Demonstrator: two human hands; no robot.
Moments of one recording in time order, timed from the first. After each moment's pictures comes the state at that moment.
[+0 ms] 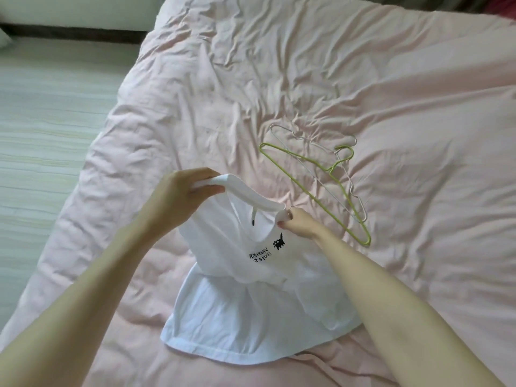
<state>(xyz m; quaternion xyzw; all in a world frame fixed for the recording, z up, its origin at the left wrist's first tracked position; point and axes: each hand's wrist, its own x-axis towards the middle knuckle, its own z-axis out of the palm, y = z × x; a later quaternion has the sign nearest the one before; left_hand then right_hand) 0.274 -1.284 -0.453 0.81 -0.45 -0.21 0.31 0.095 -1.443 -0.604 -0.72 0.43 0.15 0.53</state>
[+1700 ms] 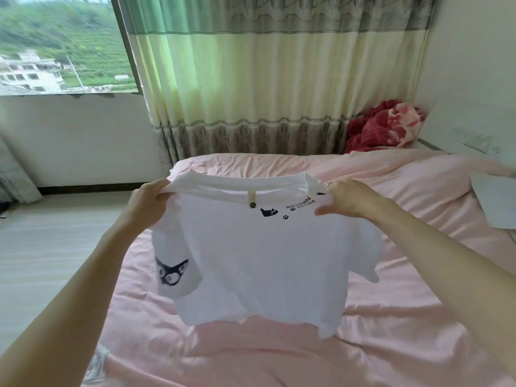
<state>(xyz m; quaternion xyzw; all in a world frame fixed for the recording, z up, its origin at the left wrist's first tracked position) 0.152 -0.992 -0.203 0.81 -0.47 0.03 0.34 -0.173 -1.198 -0.201 -0.90 0.44 -0.04 -0.03</state>
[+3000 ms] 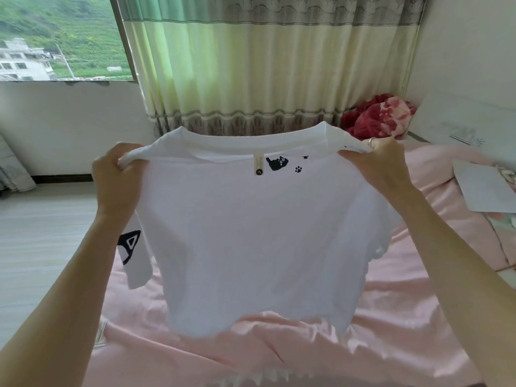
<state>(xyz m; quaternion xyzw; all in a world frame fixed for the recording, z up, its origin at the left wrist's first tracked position) 0.098 -0.922 -0.191 0.65 -0.38 0.07 0.66 -0.238 -1.116 -0.168 -0.74 0.46 -0.44 0.20</state>
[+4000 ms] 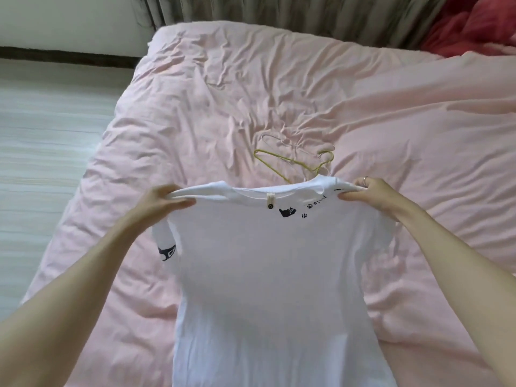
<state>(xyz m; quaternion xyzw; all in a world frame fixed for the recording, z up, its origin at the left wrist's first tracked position) 0.331 -1.193 -0.467 0.80 -0.36 -0.34 0.34 -0.018 -1.448 -0.451 -0.70 0.53 -0.02 0.47</state>
